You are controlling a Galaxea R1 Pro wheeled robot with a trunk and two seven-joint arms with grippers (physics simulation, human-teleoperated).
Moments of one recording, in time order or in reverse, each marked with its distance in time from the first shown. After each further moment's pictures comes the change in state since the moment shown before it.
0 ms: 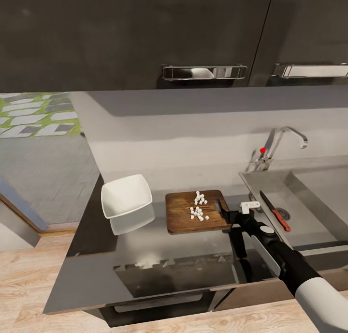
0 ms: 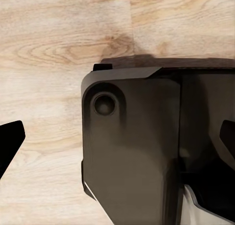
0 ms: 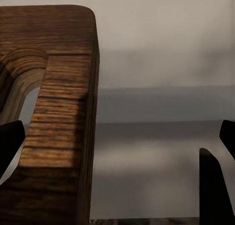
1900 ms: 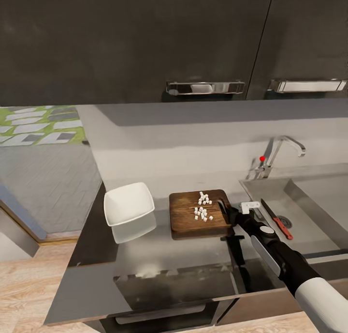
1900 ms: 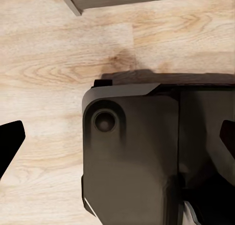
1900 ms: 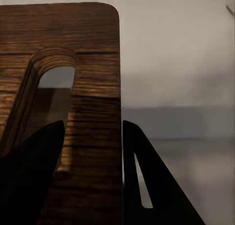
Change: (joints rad) left arm 0.000 0.000 0.000 0.000 0.000 0.000 0.000; right arm 0.000 0.001 0.000 0.002 -0.001 0.000 -0.003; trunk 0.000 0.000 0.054
